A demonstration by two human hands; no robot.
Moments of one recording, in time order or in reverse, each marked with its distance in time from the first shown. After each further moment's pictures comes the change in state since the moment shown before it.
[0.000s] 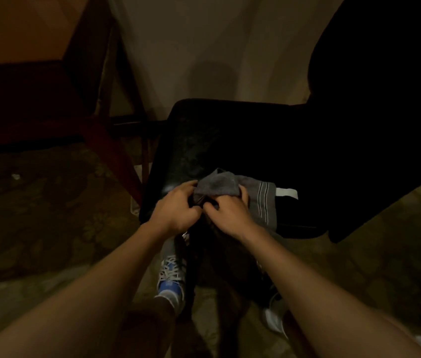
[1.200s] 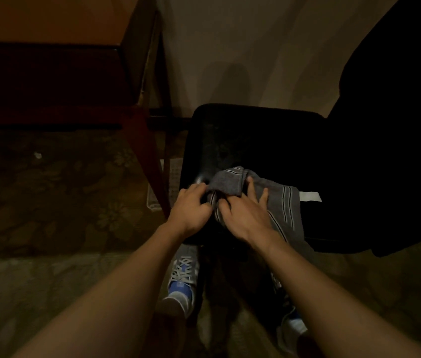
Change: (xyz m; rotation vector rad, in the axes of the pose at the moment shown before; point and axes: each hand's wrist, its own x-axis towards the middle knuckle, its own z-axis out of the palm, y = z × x) left_hand 0.010 -0.050 -0.004 -0.173 0.044 -0.116; right_hand 0.026 -0.038 0.016 -0.250 -0.127 0.014
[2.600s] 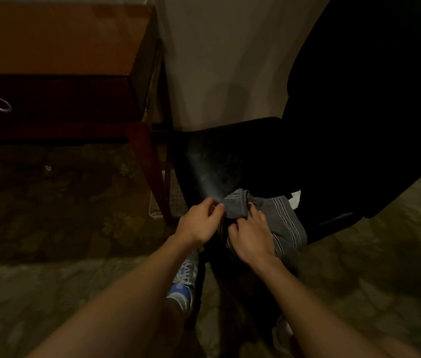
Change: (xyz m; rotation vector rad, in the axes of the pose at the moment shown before) left_hand -0.038 0.031 0.018 0.021 0.029 0.002; right_hand -0.061 0.022 0.010 -0.025 0.143 0.051
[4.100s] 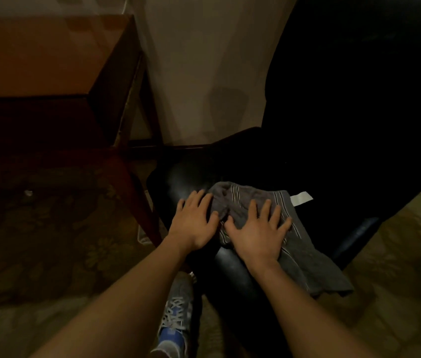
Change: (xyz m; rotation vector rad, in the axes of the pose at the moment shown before) left_hand 0.110 -0.002 0.000 0.380 0.052 0.147; right_hand 0.097 0.024 0.010 -0.142 0.113 0.357
